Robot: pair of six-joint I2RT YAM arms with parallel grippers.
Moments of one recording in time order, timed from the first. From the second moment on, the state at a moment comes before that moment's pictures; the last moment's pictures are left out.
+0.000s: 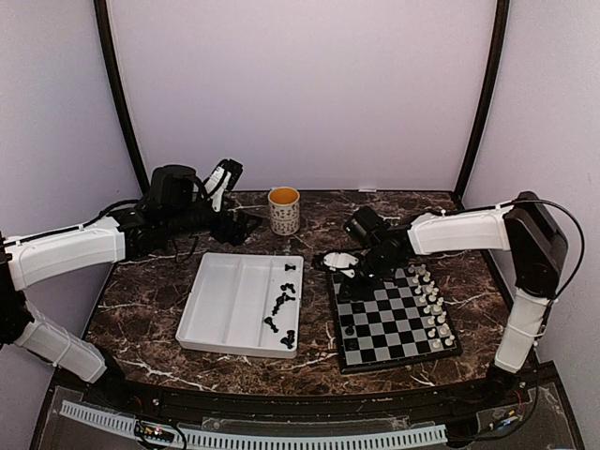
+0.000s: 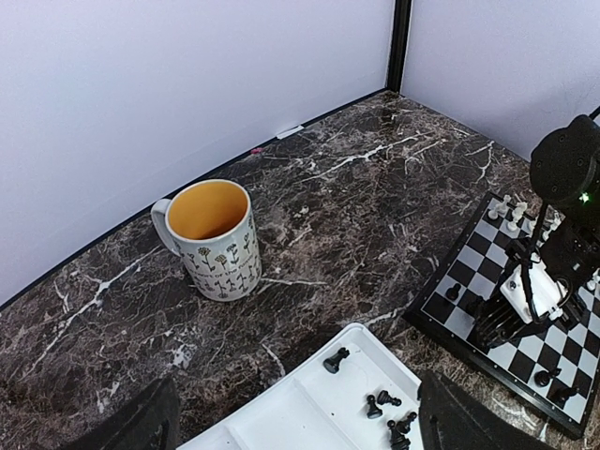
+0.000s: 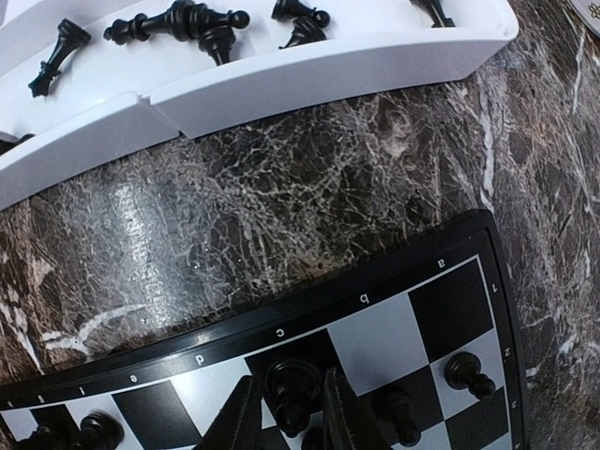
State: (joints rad) left arm -0.64 1.35 1.00 -0.05 0.05 0.04; right arm 0.77 1.82 1.19 -0.52 -0.21 -0.49
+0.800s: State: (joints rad) left arm -0.79 1.61 1.16 -0.54 0.20 0.14; right arm 0.76 1.49 1.19 -0.67 -0.23 -0.51
